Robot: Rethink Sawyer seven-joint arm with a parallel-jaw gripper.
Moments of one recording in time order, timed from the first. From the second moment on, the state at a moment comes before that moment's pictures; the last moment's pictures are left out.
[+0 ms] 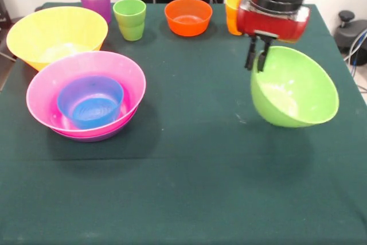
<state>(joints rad) -0.03 -0.54 -0.08 1.44 0.00 0.57 2.04</state>
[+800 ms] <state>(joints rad) -0.23 -0.60 -0.13 1.44 0.00 0.60 2.04</state>
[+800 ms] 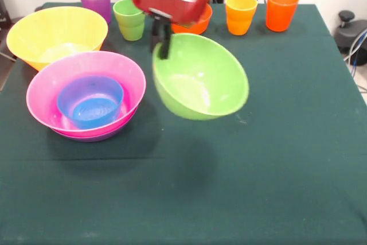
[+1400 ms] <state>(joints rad) -0.25 -0.60 -0.12 1.44 0.06 0.67 2.04</state>
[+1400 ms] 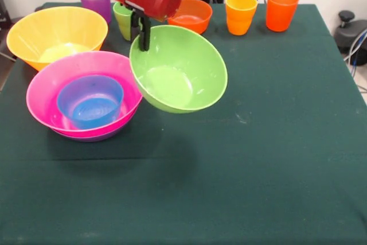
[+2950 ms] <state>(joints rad) -0.28 -0.64 -0.18 1.43 0.08 0.72 2.04</state>
